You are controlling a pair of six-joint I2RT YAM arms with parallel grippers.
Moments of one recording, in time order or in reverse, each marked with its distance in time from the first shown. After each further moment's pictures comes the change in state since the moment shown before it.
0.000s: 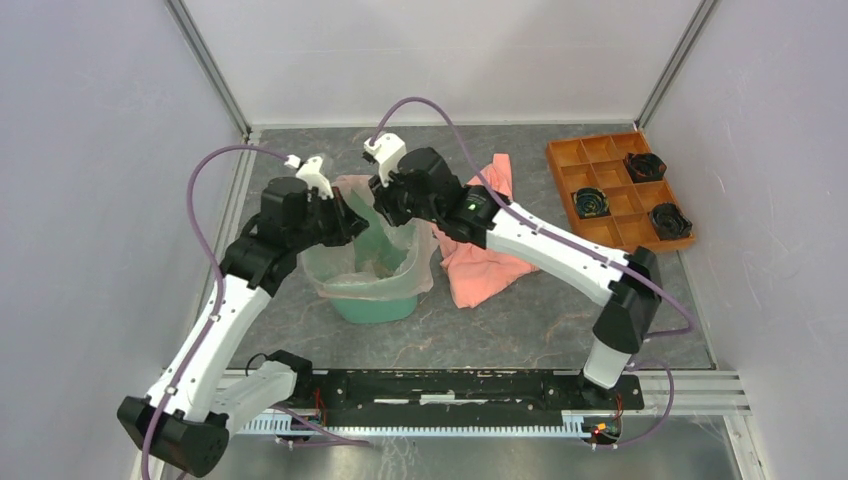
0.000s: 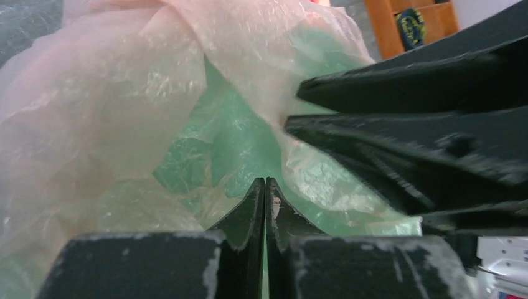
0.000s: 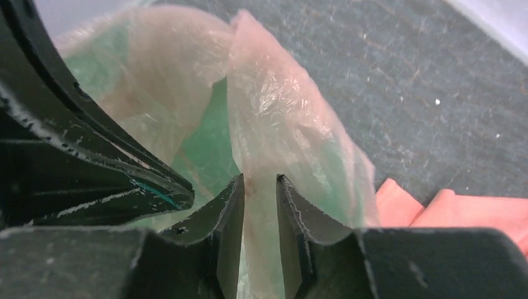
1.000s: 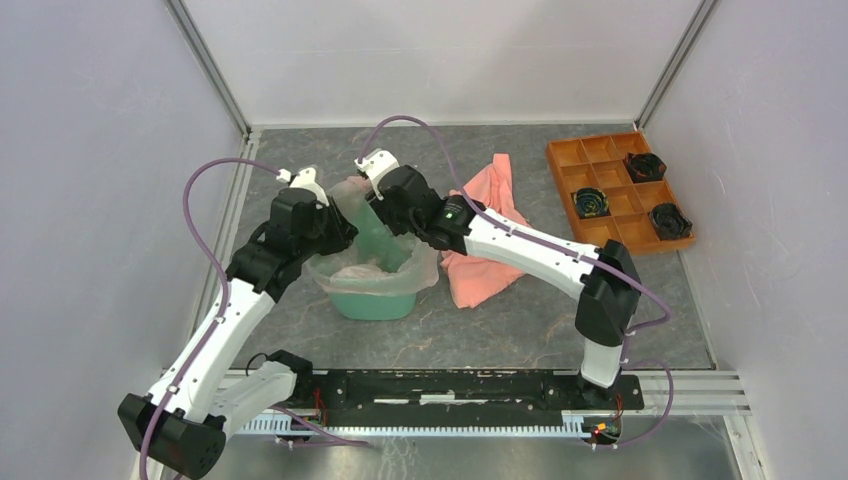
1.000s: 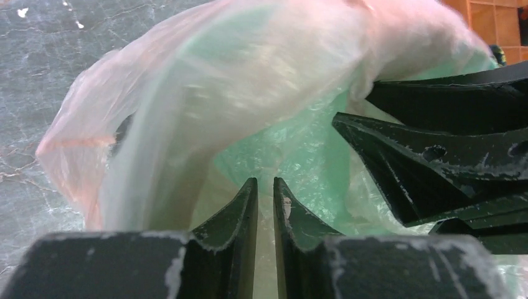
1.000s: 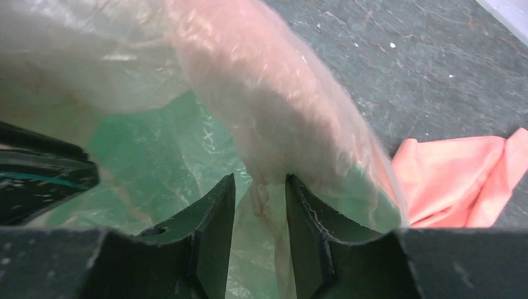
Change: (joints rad) left arm -0.060 0.000 -0.078 -0.005 -0.271 -0.080; right arm 0.039 0.109 -0.003 -0.054 0.237 0.003
